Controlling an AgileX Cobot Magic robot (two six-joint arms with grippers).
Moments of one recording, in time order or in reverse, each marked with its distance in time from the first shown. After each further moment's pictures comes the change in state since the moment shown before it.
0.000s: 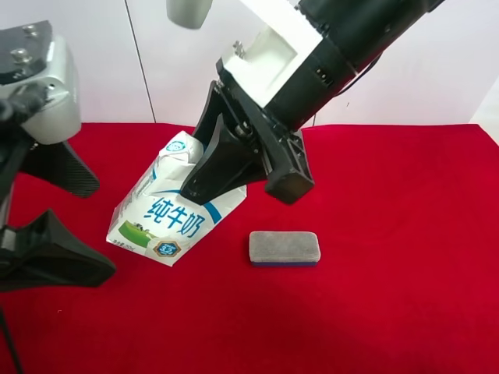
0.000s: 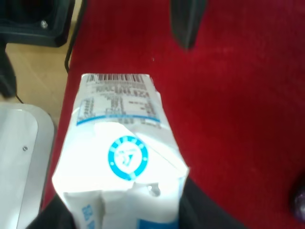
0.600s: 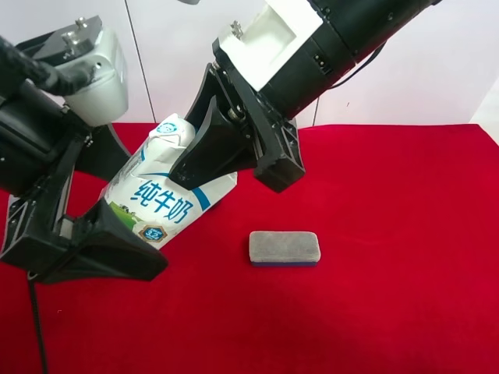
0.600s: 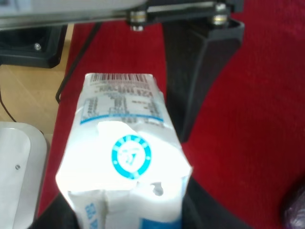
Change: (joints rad) left arm 0.000 0.081 -0.001 -0.180 -0.109 0.167; right arm 0.000 -0.011 0.000 0.034 -0.044 -0.011
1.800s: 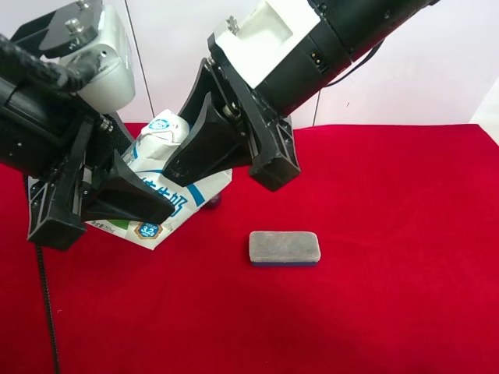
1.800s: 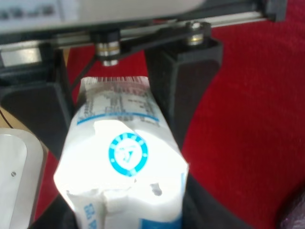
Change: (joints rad) left arm 0.000 0.002 0.000 0.009 -0.091 0.060; right arm 0.003 0.000 0.000 0.020 -0.019 -0.024
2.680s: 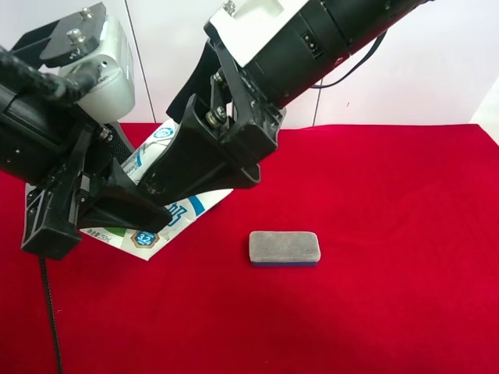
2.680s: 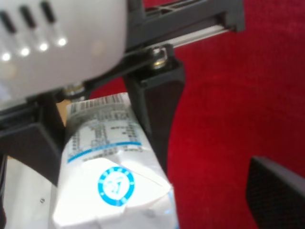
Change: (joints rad) left arm 0.000 0.003 0.000 -0.004 0.028 0.002; right arm 0.000 -0.003 -0.002 0.036 -0.009 0.155
